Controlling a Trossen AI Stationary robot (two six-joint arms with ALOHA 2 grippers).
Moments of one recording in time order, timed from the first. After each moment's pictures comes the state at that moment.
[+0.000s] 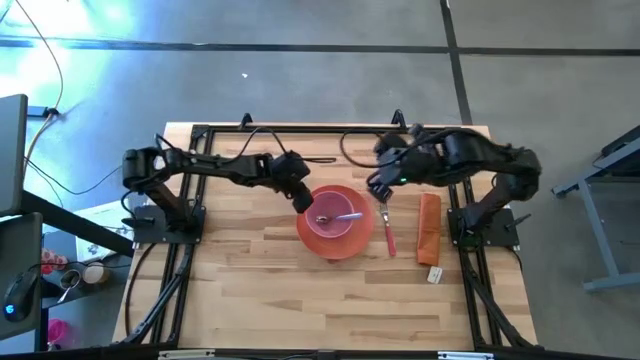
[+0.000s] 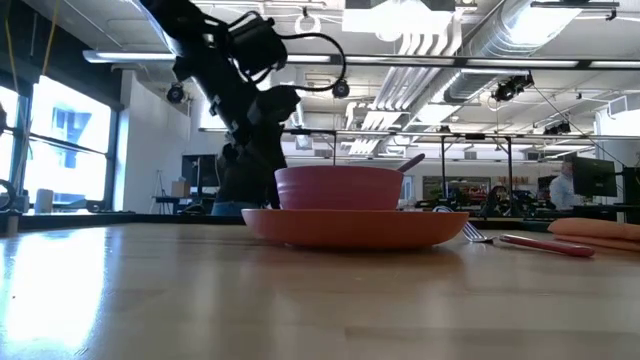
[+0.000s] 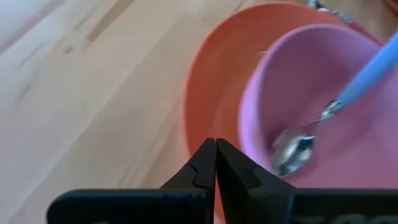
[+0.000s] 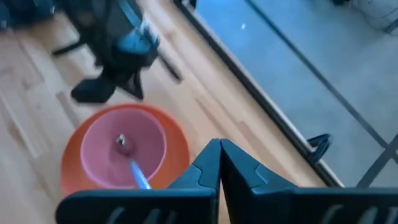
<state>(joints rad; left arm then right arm) 0.37 1.62 0.94 -0.23 0.04 -0.37 0.14 1.64 2.15 -1.57 0.60 0.56</state>
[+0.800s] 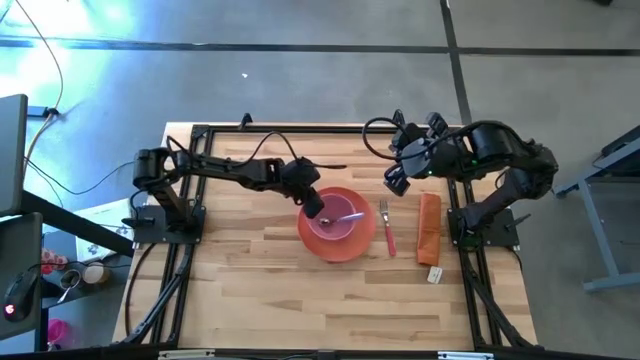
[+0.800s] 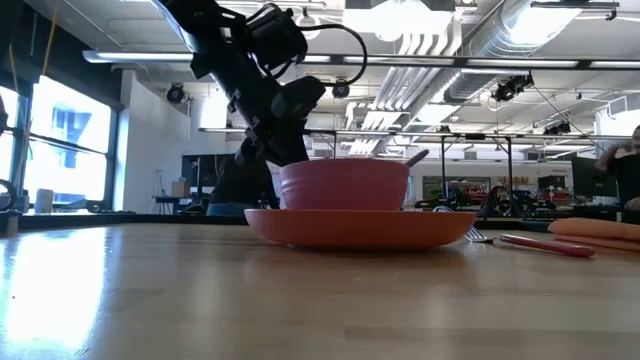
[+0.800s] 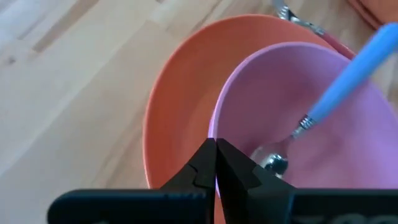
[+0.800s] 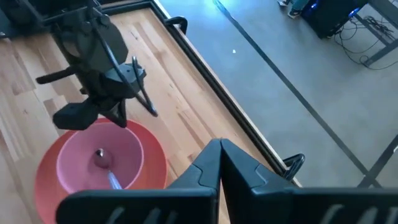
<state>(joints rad) 0.30 1.71 1.04 -0.22 0.04 -0.45 0.16 1.55 2.14 -1.57 0.68 0.44</state>
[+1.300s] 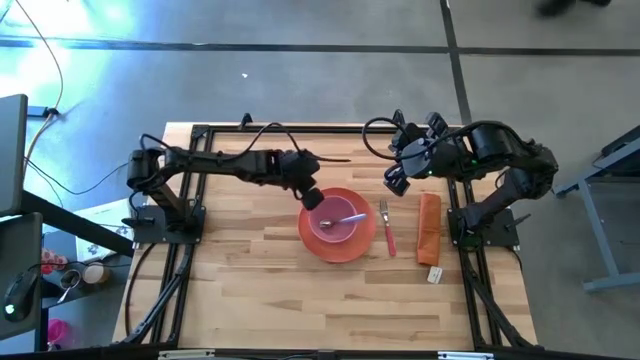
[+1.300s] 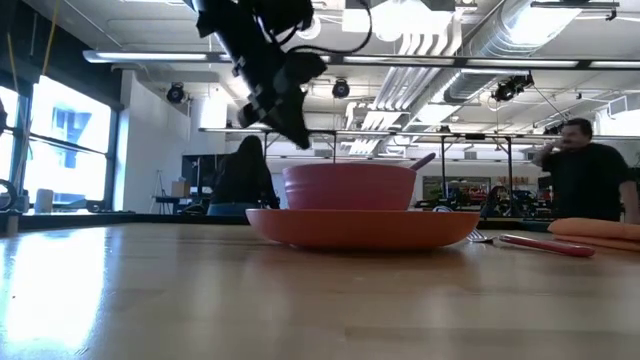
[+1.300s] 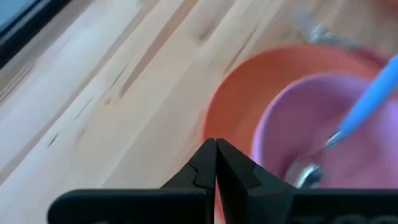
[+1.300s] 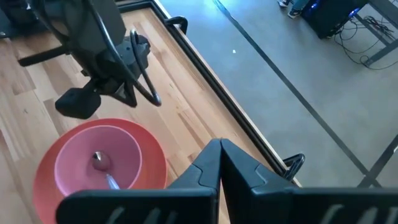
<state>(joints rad) 0.30 1.66 1.21 -0.48 -0.17 -0.34 0.16 1.55 2.14 -1.57 0.68 0.44</state>
